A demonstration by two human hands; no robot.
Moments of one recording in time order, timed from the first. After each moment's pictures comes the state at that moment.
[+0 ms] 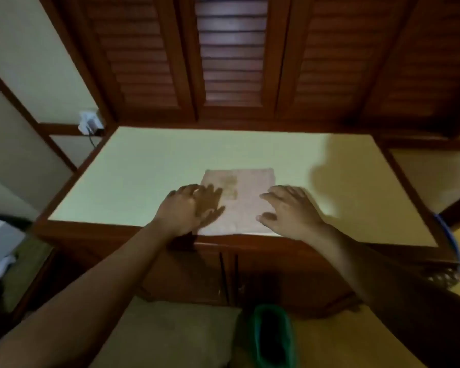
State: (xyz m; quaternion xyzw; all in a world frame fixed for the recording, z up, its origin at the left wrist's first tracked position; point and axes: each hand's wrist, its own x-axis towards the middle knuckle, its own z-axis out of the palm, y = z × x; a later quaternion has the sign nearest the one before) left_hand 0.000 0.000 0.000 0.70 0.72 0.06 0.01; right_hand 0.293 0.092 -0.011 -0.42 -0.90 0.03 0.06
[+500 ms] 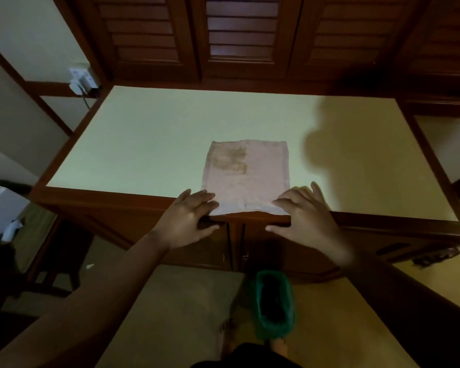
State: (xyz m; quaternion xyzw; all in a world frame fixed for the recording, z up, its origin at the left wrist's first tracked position) left_hand -0.018 -0.057 -0.095 0.80 0.58 0.13 -0.01; right_hand 0.319 0.050 -0.079 -0.40 -0.91 0.01 0.09
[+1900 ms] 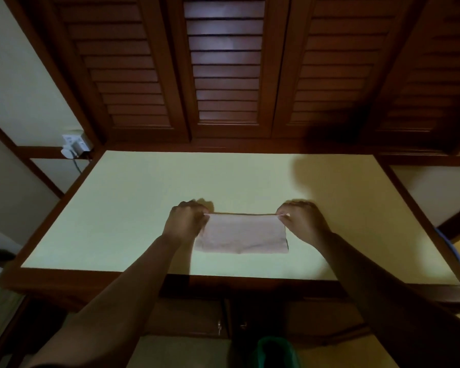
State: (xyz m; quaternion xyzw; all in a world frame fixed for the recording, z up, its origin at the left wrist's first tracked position) left_hand -0.044 0.109 -0.057 0.67 0.70 0.22 0.06; right_hand 0.299 0.224 -0.075 -0.44 -0.88 0.06 0.19
